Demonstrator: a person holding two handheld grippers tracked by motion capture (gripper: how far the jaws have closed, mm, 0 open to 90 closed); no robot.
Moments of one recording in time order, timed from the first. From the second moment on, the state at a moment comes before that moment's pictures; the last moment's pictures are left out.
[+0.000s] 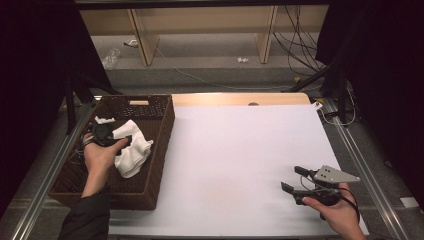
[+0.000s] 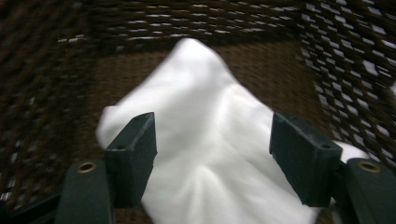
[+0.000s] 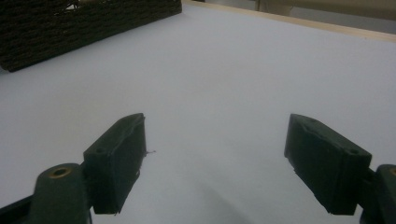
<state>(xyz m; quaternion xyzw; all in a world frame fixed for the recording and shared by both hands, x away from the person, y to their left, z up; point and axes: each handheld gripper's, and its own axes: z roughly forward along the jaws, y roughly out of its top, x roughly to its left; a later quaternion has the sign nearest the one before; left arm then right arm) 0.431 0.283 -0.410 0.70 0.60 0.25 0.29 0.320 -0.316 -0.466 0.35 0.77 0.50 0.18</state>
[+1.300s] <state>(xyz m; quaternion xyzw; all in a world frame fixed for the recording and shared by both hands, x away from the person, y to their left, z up) 0.429 0.260 -0.449 0.83 0.51 0.15 0.17 0.321 -0.316 -0.467 0.35 0.77 0.50 0.18</state>
